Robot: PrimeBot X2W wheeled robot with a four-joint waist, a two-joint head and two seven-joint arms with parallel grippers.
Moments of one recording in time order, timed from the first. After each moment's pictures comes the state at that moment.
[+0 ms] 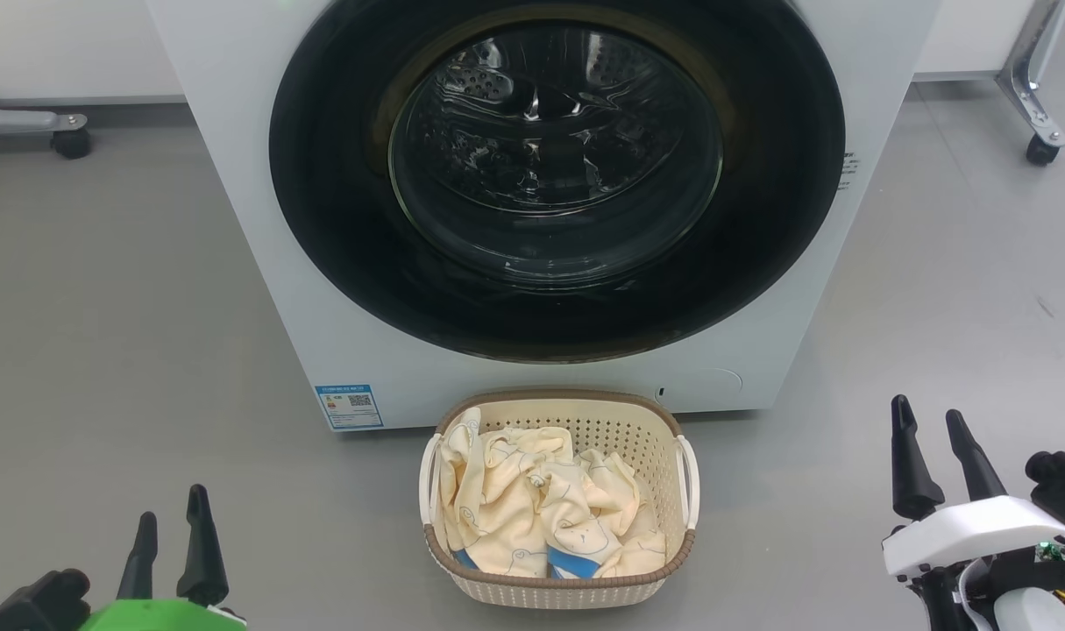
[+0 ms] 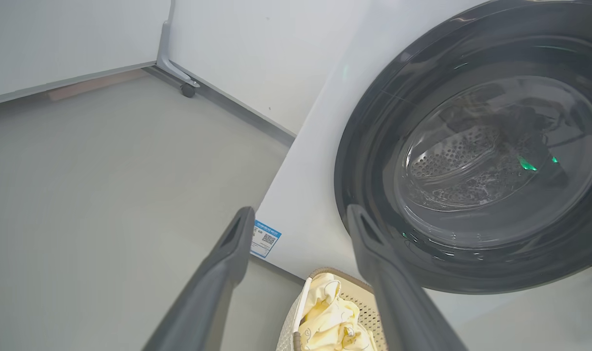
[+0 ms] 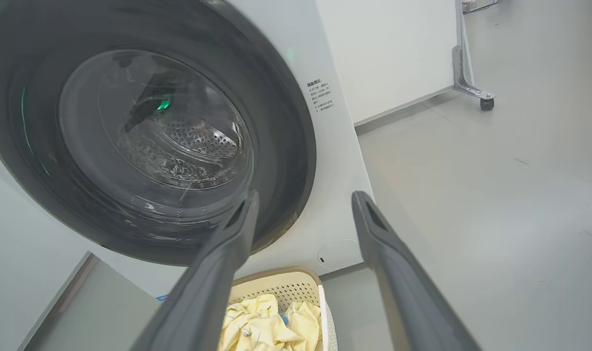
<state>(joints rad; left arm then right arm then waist) -0.04 0.05 -0.03 0.26 -0.62 -0.12 -0.14 0.02 -0.11 0.02 0.18 0.57 0.12 -0.14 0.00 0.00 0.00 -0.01</state>
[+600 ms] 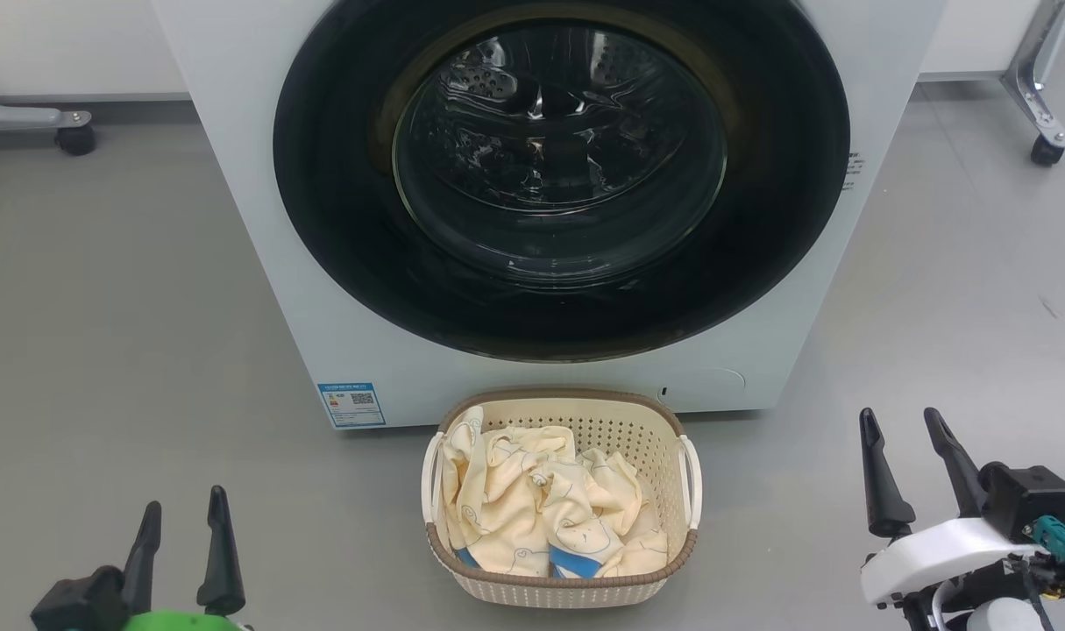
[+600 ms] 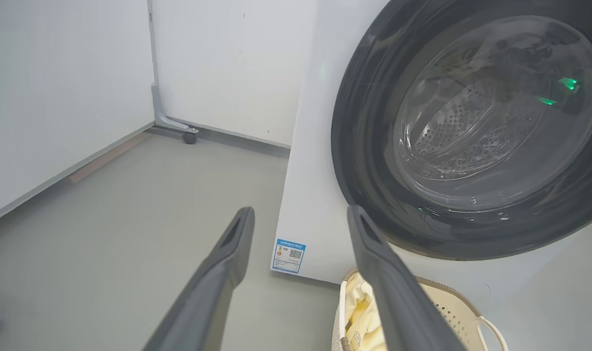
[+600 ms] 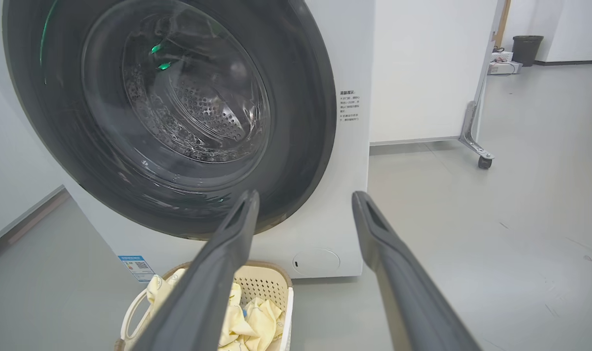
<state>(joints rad) -0.01 0.05 -0.04 0.24 -0.33 -0.12 -0.22 0.04 -0.13 0.07 0.18 0.30 0.12 -0.21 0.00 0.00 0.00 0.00</state>
